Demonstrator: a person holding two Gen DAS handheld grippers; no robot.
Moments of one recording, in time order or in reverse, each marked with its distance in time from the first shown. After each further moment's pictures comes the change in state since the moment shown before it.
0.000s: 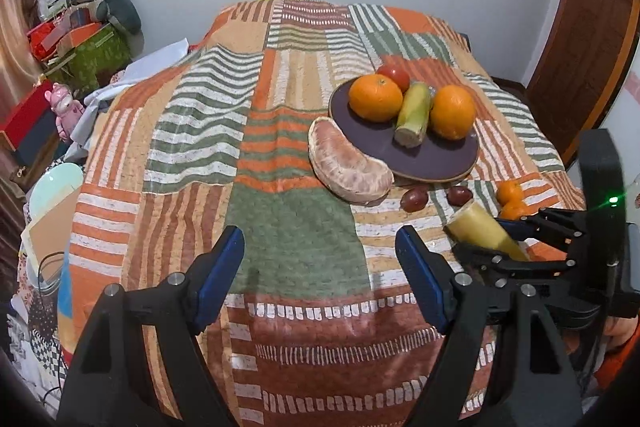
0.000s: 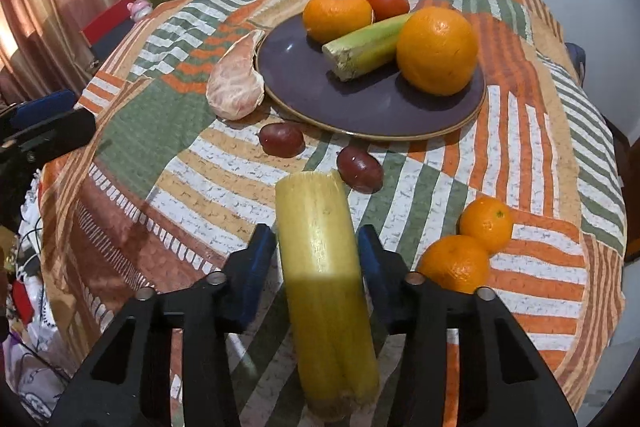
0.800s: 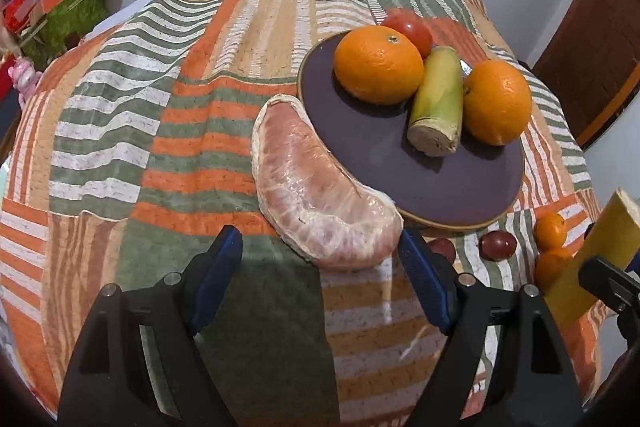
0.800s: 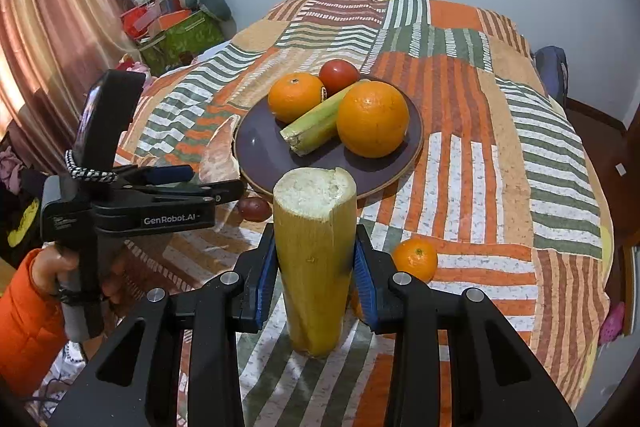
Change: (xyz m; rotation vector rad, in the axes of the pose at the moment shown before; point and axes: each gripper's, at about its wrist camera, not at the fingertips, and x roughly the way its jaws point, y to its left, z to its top) left arm 0.112 -0.018 0.038 -0.046 0.152 -0.040; right arm -0.048 -0.037 0.012 0.108 -0.173 0.033
